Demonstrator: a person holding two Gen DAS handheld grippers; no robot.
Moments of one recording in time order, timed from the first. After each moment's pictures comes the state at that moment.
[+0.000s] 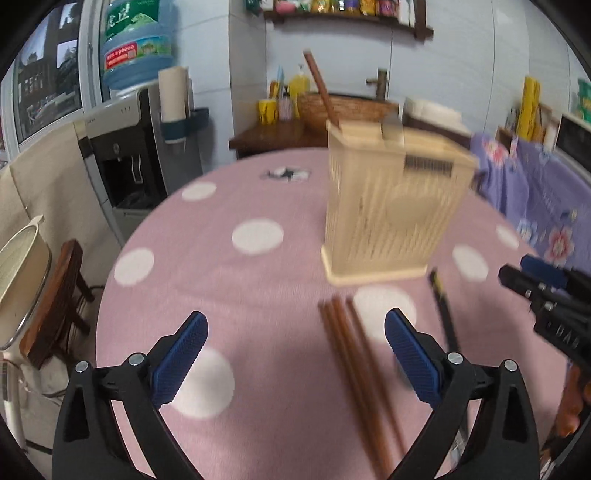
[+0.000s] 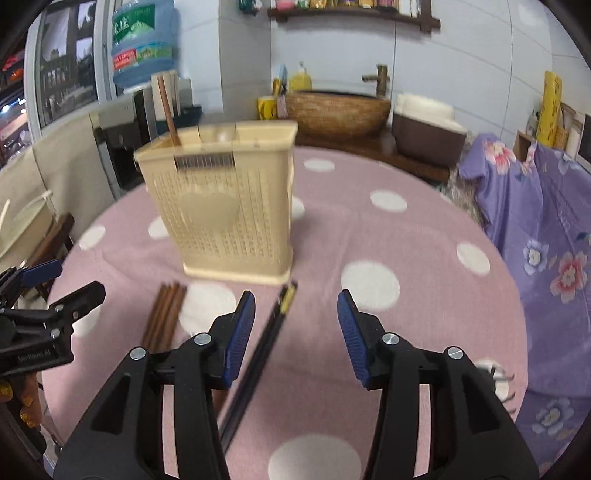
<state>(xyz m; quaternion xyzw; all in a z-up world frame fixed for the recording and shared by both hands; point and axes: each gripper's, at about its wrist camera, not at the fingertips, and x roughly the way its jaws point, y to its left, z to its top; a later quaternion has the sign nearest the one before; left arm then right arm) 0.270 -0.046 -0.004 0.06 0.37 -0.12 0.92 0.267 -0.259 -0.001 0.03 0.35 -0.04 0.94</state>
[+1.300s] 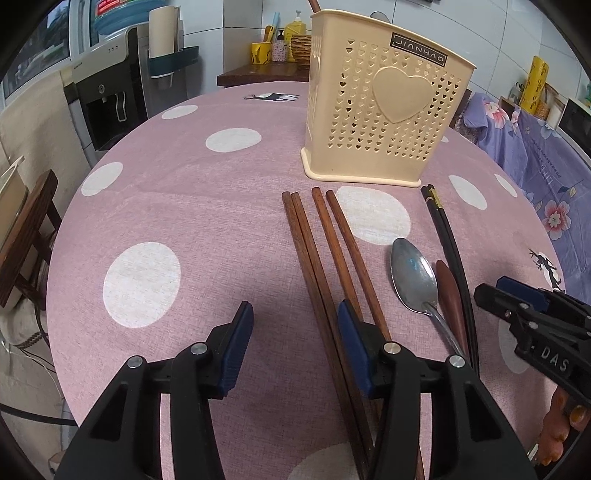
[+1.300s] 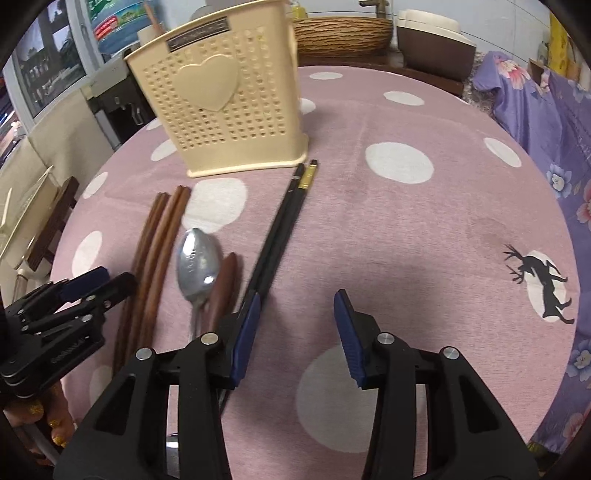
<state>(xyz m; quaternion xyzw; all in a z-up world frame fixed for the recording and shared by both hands) 0.250 -0.051 -0.060 0.03 0.45 -0.13 0.88 0.250 -0.251 -0.064 0.10 0.45 0.00 0.89</state>
